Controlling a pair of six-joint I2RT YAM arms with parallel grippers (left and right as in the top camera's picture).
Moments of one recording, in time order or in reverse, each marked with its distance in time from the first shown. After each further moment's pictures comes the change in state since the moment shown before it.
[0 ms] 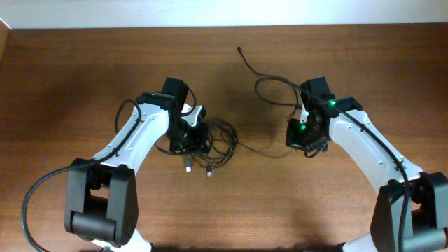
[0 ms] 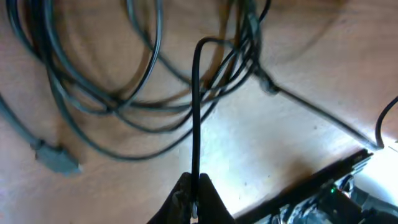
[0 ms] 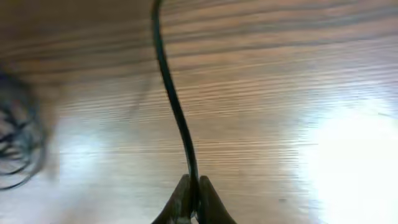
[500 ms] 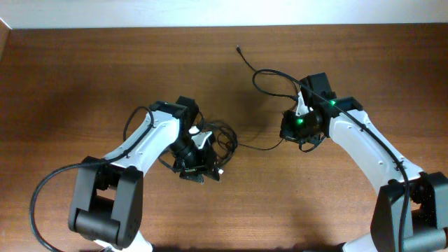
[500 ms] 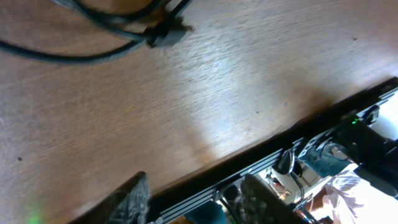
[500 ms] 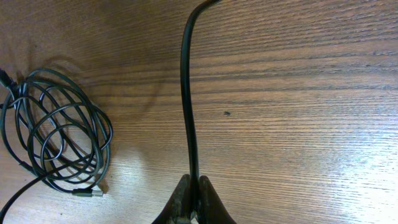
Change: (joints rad) left arm -0.076 0.000 -0.079 -0.185 0.051 0.101; right arm 0.000 0.000 0.000 0.142 -0.139 0.029
